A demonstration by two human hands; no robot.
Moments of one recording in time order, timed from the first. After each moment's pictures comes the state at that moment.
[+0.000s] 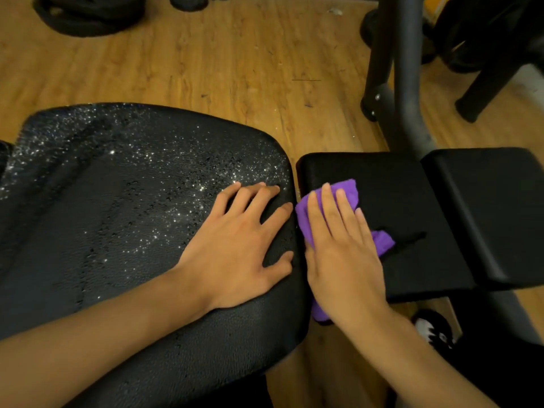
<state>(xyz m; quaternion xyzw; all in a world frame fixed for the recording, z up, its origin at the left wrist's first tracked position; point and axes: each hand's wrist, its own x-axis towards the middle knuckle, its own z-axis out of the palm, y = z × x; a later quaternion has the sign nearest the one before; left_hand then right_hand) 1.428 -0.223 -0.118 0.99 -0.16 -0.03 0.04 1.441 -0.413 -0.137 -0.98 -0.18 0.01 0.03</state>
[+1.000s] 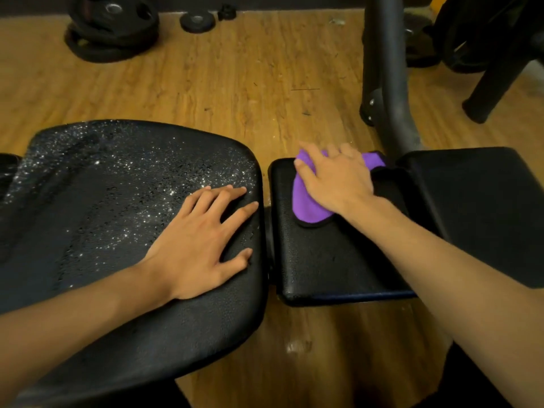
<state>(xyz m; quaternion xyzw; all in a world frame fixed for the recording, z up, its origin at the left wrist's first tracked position) 1.428 -0.230 -0.115 0.99 -0.15 -0.05 -0.01 1.592 -0.452 -0.132 -0.98 -0.19 0.03 0.05</state>
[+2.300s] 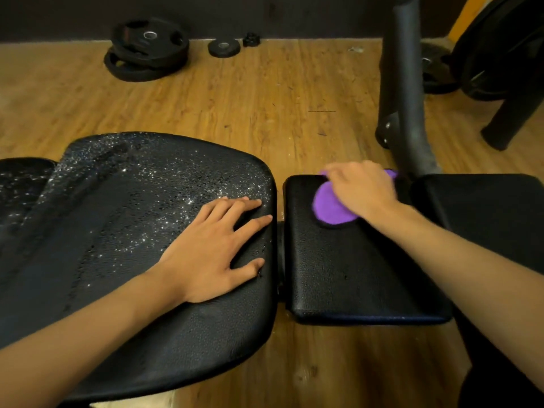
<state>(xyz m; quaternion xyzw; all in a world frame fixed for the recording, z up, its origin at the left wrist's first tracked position) 1.430 -0.229 -0.116 0.99 -0.15 -0.03 0.02 1.614 -0.467 -0.125 -0.97 -0.22 0.01 0.12</state>
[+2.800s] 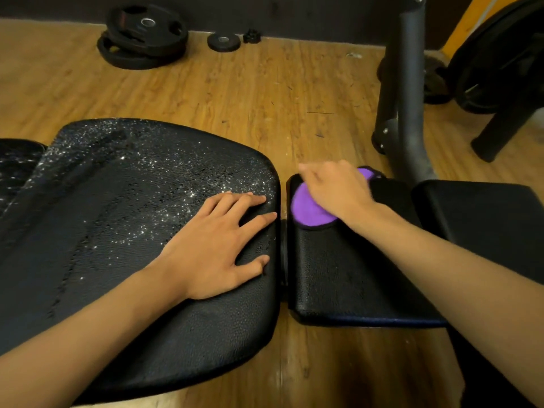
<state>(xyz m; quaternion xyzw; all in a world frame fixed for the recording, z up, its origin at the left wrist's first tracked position) 1.430 -0.227 -0.120 0.99 -0.15 -0.02 0.02 1.602 -0.425 -0.128 -0.95 -0.27 0.01 0.13</state>
